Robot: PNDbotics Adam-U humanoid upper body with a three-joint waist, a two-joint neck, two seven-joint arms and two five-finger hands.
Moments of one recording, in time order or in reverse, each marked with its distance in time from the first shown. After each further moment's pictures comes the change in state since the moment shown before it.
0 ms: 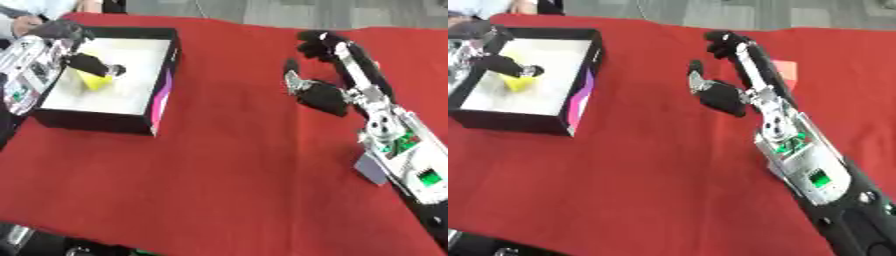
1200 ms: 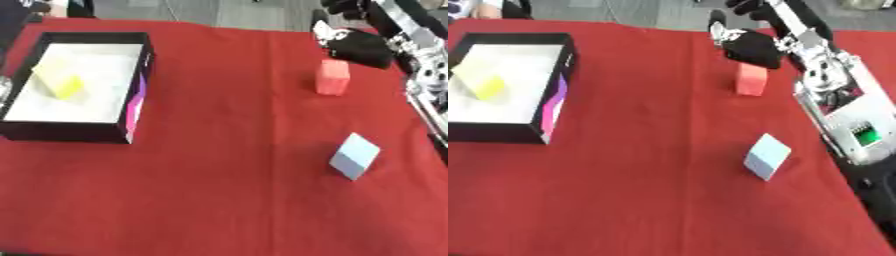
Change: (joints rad) left arm 0.244 -0.124 0.212 -0.401 0.934 -0.159 0.641; right arm -0.051 -0.215 -0.139 -0.098 -0.034 0.100 0.230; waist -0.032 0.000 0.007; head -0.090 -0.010
